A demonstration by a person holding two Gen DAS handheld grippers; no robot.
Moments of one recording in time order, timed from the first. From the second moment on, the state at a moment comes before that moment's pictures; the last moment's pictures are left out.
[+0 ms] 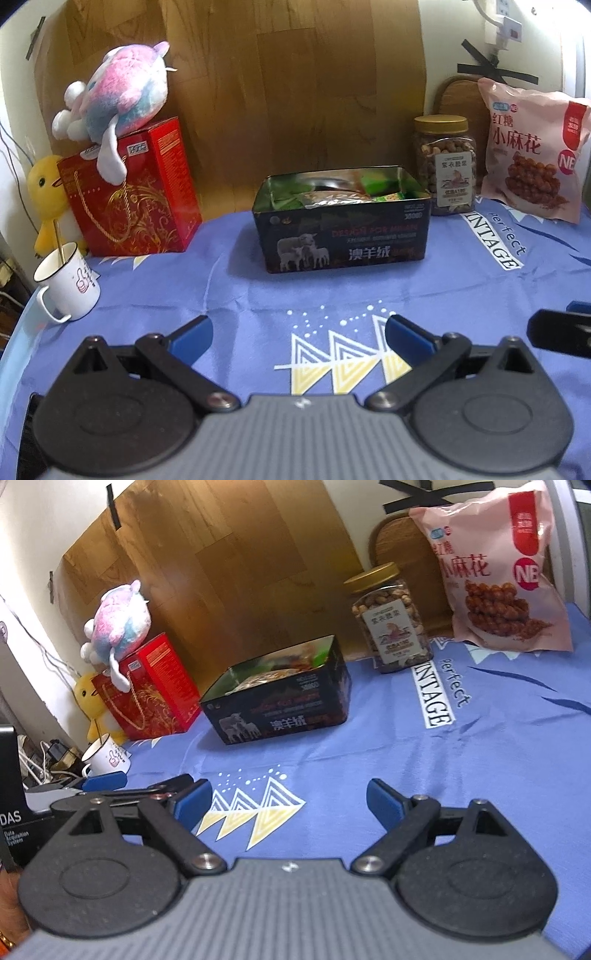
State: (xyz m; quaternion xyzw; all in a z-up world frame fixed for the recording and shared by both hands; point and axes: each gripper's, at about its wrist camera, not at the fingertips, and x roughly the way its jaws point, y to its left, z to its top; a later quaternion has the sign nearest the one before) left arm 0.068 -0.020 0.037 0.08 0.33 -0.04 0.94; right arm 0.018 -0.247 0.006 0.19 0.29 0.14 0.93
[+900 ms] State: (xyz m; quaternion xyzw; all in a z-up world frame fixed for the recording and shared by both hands) left arm 0.077 0.003 0.035 0.06 0.33 0.00 0.94; right arm 0.039 -0.216 0.007 0.16 0.29 0.19 0.92
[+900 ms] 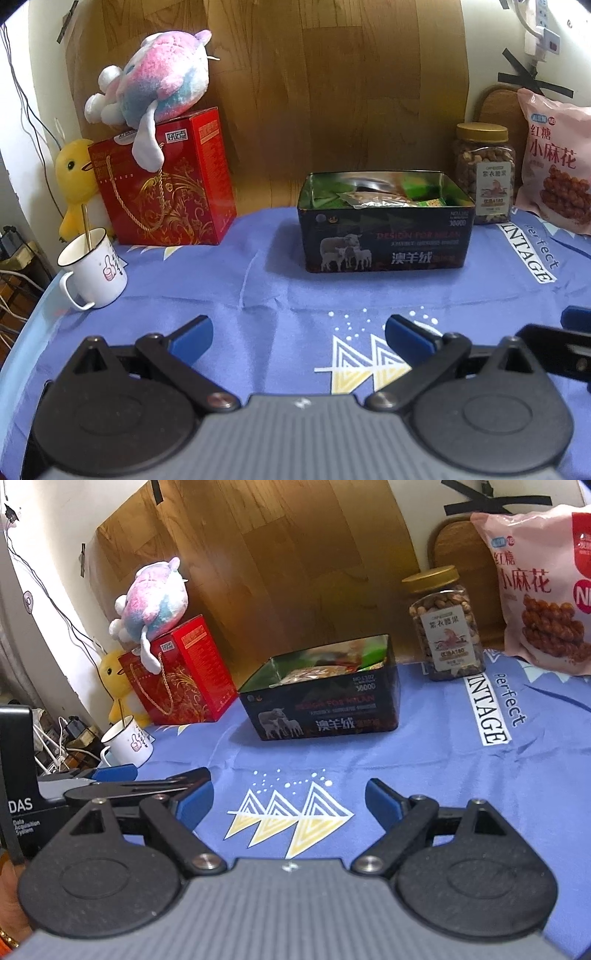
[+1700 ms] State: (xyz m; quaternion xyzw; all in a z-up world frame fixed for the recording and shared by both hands) left arm 0.084 -0.009 0.026 0.09 0.37 0.00 0.93; right arm 0.049 -0.228 -0.009 0.19 0.31 0.19 0.91
